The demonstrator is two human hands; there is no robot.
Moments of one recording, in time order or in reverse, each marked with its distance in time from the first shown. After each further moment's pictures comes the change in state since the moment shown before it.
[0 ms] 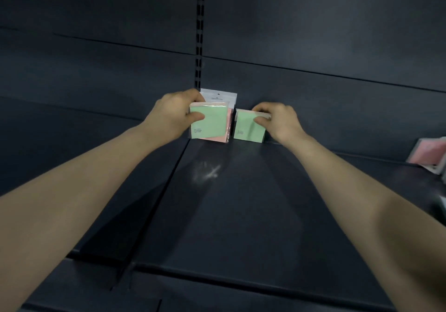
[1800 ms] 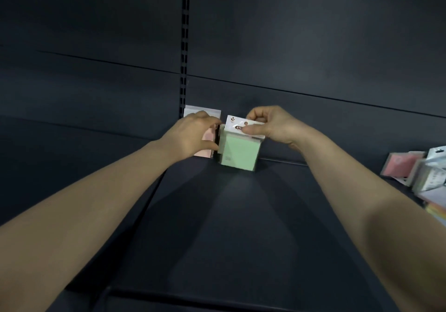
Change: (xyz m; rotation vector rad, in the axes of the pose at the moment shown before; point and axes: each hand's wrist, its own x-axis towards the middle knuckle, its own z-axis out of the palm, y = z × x) left_hand 0.032 0.022 0.043 0.120 -0.156 0.222; right_hand -0.006 -0.024 -0.065 0.438 -0.284 0.126
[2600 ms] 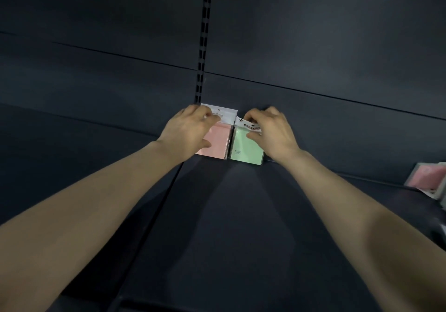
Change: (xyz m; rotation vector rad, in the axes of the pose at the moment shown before) left_hand -0.010 -0.034 0.003 0.380 0.111 0.013; right_hand 0.040 0.033 0.050 -0.725 0.346 -0.363
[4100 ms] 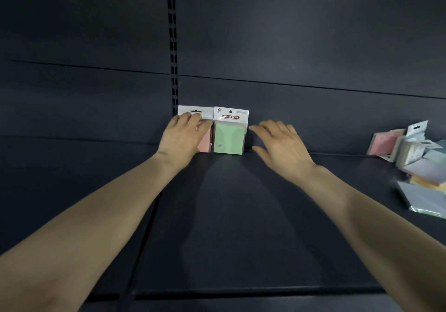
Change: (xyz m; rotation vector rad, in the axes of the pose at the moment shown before) left_hand 0.004 0.018 0.025 0.195 0.058 0.083; right_hand -0.089 0.008 -0.034 -0.366 0.082 -0.055
